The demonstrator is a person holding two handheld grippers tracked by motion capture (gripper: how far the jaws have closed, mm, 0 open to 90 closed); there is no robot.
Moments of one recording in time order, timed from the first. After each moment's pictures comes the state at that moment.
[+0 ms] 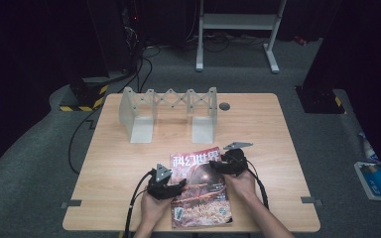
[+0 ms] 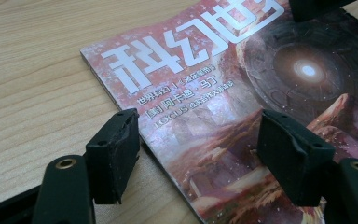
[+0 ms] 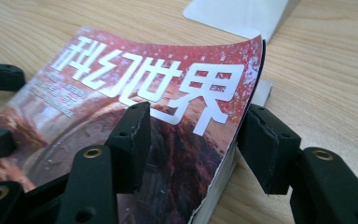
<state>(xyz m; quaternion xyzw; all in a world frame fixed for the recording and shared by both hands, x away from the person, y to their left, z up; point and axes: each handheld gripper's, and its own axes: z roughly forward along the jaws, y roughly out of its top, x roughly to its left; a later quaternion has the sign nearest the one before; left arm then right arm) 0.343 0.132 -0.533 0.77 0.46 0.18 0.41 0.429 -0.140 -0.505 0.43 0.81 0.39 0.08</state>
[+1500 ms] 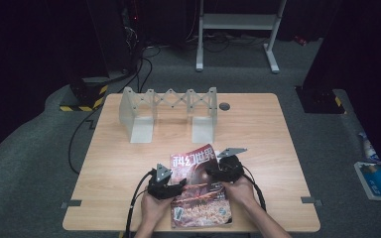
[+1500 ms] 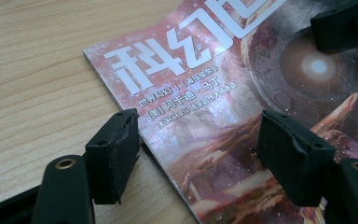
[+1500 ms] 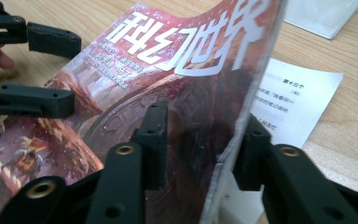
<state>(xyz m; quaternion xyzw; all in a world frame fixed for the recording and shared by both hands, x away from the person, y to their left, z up) 0.343 0.132 -0.533 0.76 0.46 0.19 0.41 0.406 -0.126 -0.500 0.37 0.84 0.38 0.07</state>
